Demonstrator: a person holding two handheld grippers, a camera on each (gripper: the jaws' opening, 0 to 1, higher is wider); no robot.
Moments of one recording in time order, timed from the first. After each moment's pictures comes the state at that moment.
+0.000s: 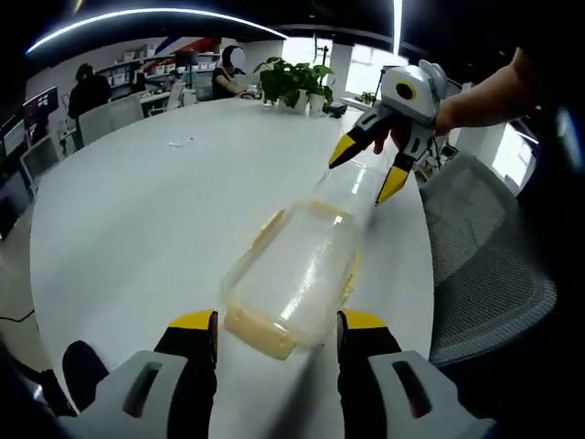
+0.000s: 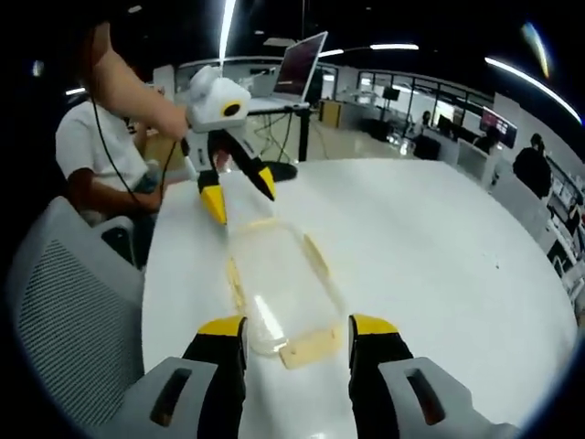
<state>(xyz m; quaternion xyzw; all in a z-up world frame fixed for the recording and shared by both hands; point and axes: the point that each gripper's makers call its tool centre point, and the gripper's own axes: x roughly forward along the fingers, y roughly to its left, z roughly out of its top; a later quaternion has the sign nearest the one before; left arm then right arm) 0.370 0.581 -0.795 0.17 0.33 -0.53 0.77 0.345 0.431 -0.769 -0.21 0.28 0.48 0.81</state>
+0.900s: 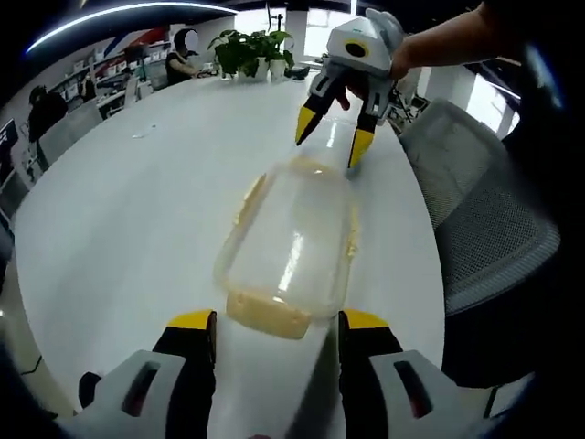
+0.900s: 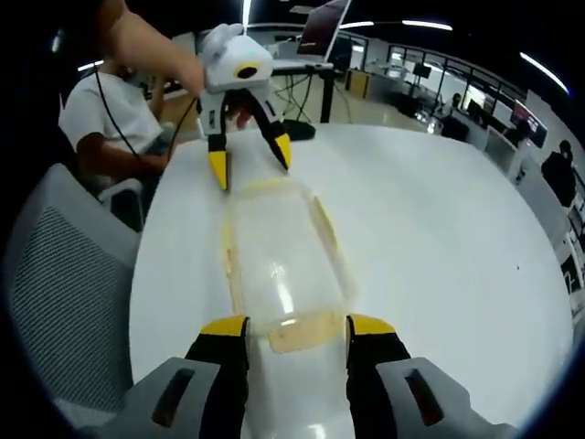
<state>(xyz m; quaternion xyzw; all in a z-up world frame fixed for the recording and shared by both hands) 0.366 0.589 -0.820 0.26 0.34 -0.58 0.69 0.350 0.426 -0.804 -0.26 0.34 0.51 0.75</state>
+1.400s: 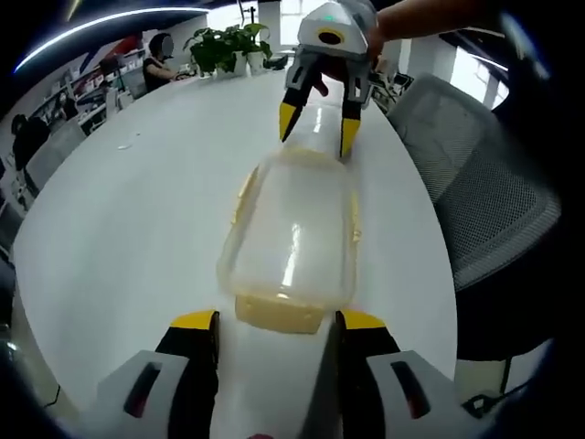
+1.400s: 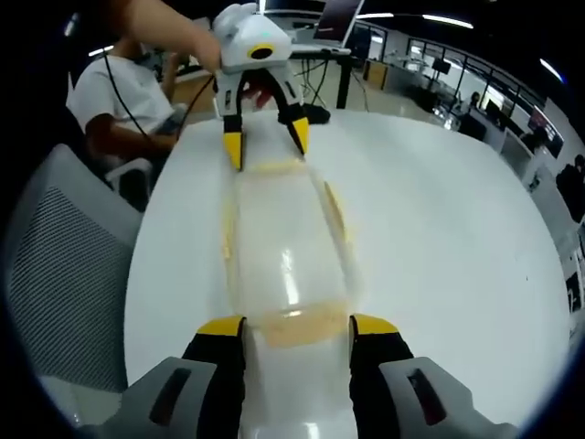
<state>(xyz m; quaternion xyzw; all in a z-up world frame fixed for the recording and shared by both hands) 0.373 0.588 -0.823 0.31 0.32 -0.60 0.66 0.352 0.425 -0.817 -0.30 0.35 0.53 0.71</state>
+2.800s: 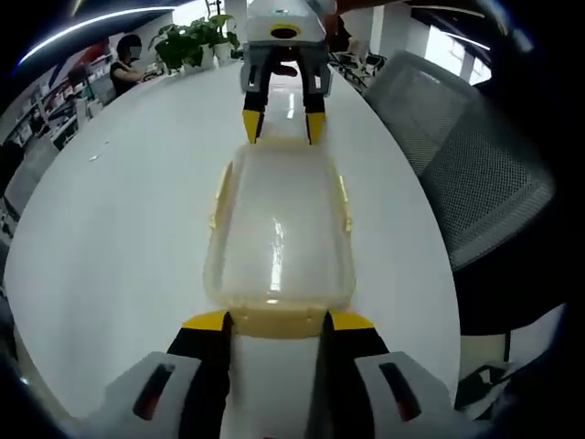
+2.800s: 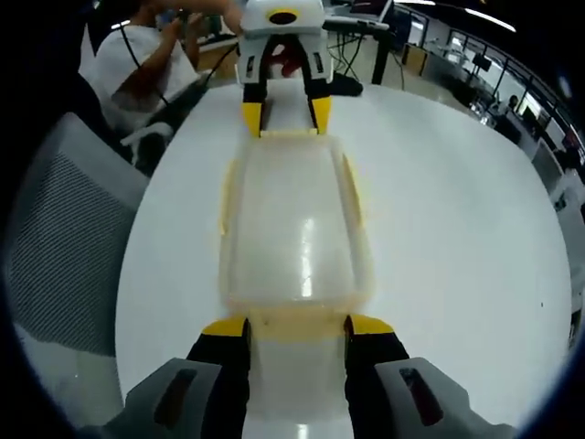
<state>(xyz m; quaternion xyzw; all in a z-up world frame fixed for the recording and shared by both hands) 0.368 0.578 -0.834 0.35 0.32 -0.64 0.60 0.353 0.421 -0.837 -0.35 0.39 0.57 0.64</state>
